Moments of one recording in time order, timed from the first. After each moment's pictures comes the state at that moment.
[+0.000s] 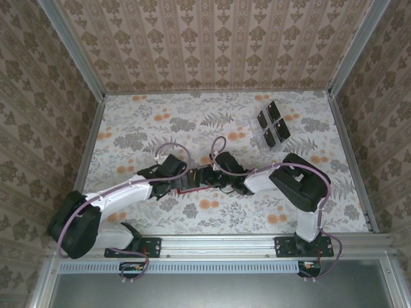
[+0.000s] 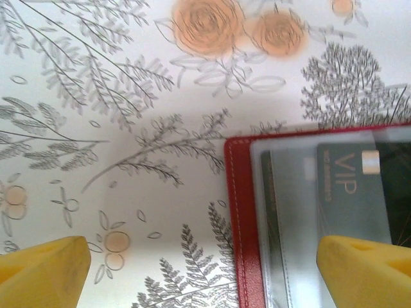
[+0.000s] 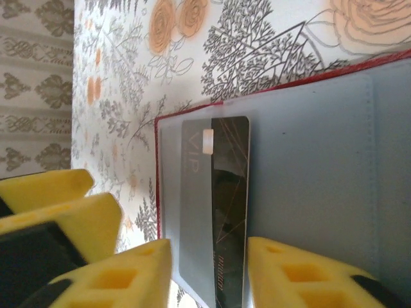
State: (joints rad) left arm -0.72 1.27 0.64 -0.47 -0.32 -0.75; right arm 0.77 1.87 0.79 0.47 -0.32 0.99
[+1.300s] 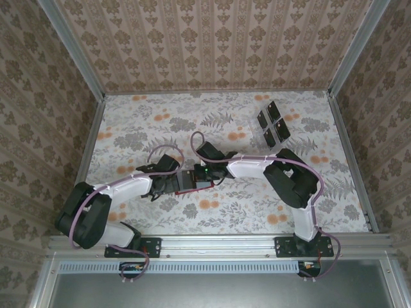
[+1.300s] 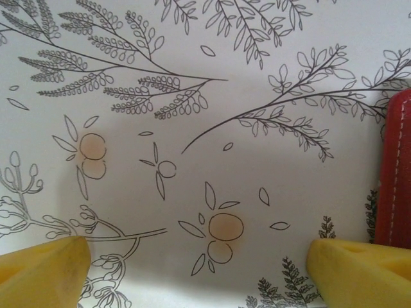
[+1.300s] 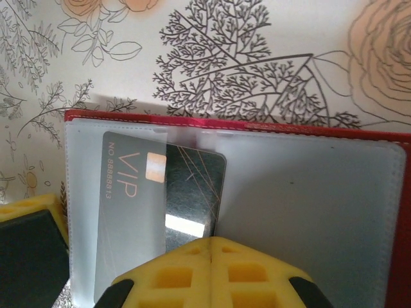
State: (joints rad) left arm -0.60 1.39 0.62 -0.56 -0.28 -0.74; right arm 0.82 1.98 1.21 -0.20 -0.19 0.70
